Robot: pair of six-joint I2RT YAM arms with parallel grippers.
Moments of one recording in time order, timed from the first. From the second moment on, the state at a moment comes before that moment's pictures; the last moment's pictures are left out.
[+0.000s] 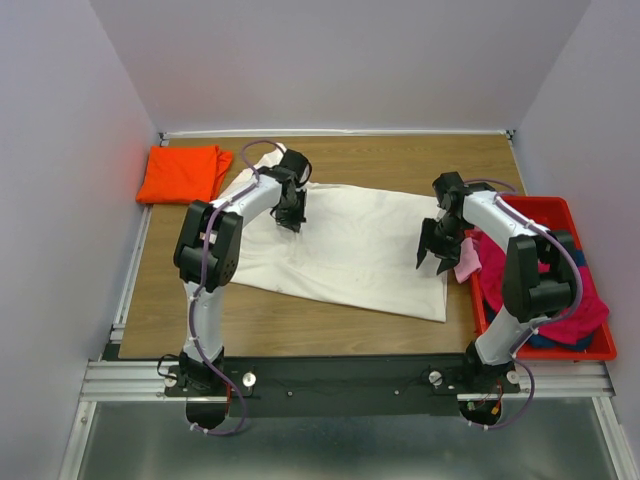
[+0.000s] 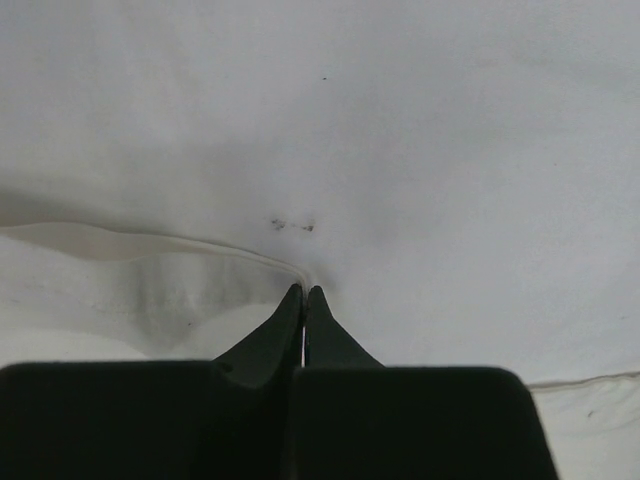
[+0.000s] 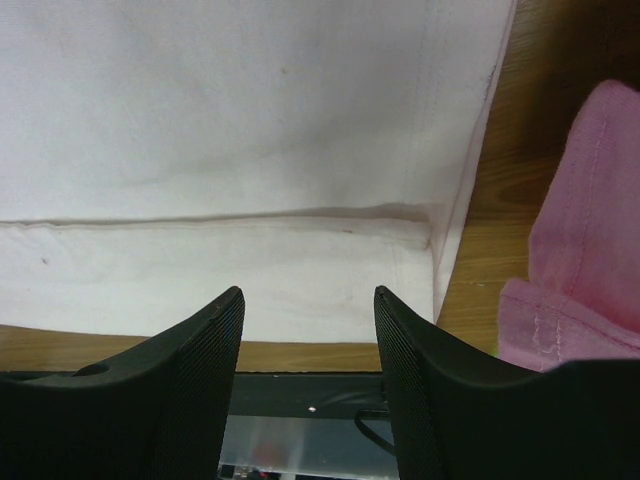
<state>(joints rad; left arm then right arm) -0.41 2.07 1.58 -0.71 0.06 -0.33 0.16 1.72 1.19 -1.01 -0.11 0.43</state>
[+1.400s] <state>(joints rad) -0.11 1.80 1.14 -0.40 0.10 -0.26 0.25 1.79 1.12 -0.71 -0.17 0.46</state>
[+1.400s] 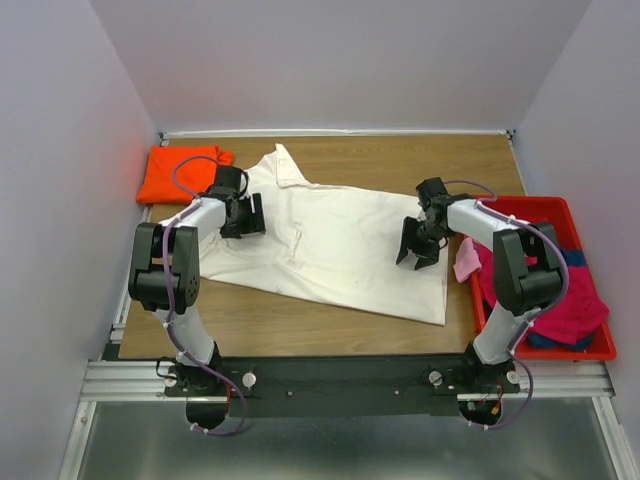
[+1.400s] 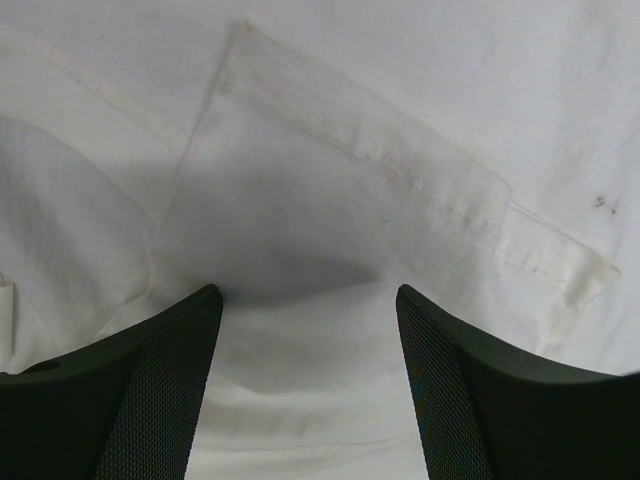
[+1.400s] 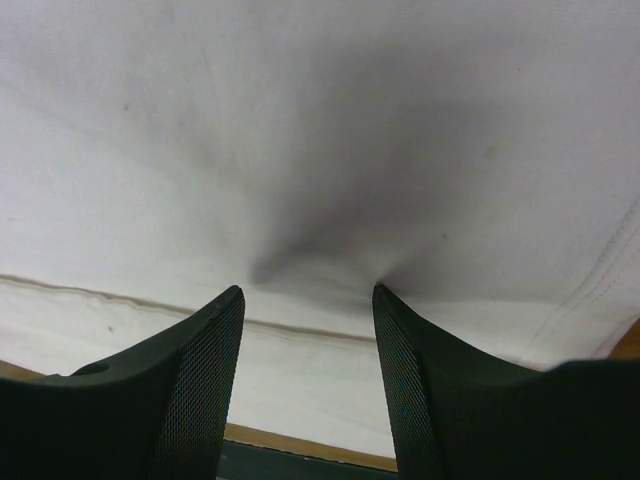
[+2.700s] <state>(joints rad) -0.12 2.08 1.92 -0.59 0.18 -0.33 0.18 1.94 1.56 -0.88 0.09 0.47</state>
